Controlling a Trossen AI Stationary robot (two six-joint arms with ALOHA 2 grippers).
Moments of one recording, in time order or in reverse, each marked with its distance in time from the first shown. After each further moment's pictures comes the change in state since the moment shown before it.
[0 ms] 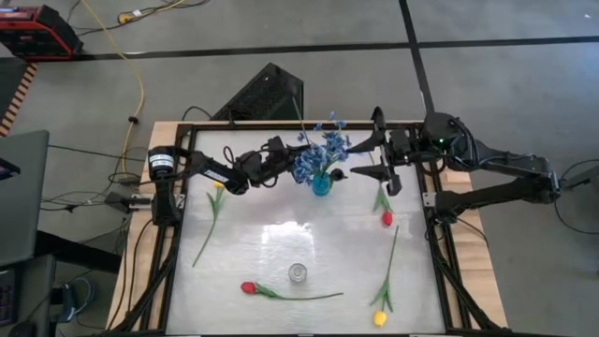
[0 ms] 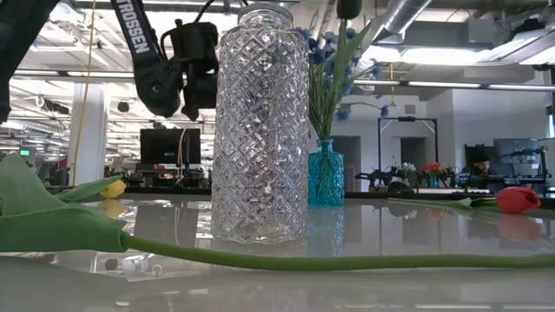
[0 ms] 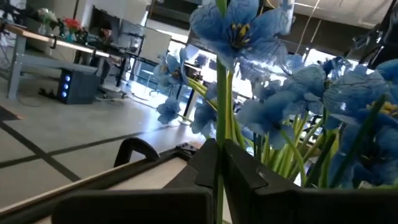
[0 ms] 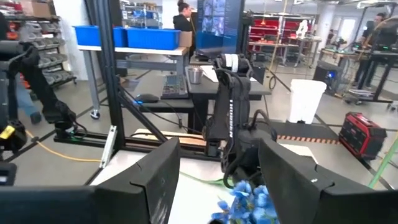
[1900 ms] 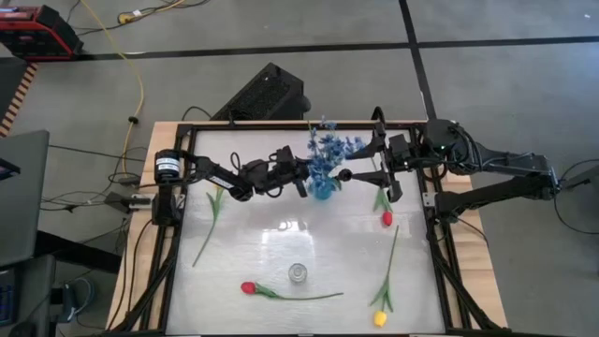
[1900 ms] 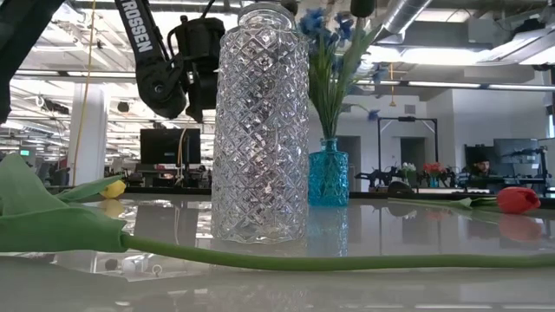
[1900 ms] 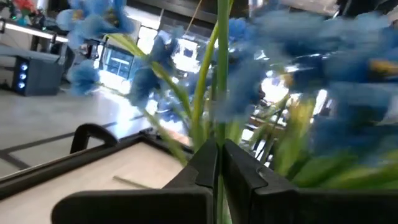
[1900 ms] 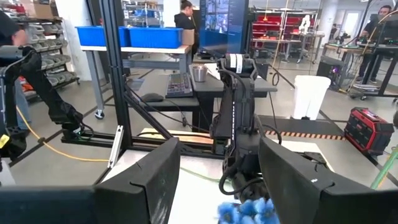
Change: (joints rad) left arm -0.083 0.051 0.039 -0.016 0.060 -0.002; right arm 0.078 -0.001 0.000 -0.014 0.076 0.027
